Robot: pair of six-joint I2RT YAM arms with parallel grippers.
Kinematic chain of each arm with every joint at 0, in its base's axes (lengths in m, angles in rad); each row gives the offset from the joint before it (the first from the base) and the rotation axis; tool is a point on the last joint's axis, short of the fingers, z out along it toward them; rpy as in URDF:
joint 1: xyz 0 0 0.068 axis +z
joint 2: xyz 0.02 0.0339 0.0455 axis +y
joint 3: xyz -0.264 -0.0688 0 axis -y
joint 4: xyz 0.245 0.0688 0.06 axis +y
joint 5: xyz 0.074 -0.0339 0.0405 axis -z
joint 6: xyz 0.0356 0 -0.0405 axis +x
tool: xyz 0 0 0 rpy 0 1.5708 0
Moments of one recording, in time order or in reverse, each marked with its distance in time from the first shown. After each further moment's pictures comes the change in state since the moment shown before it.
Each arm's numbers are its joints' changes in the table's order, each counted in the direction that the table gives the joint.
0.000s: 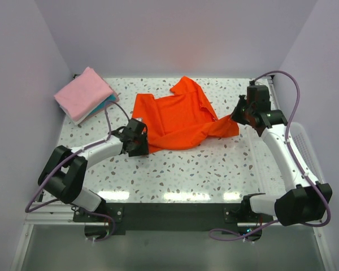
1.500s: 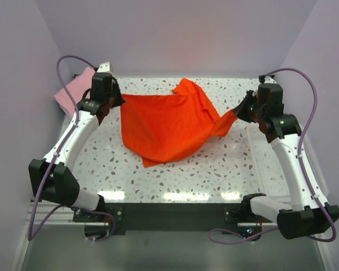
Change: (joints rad) left arm 0.301 -0.043 0.474 0.038 -0.090 0.203; right arm -0.003 -0.117 0.081 0.068 -0.050 0.012
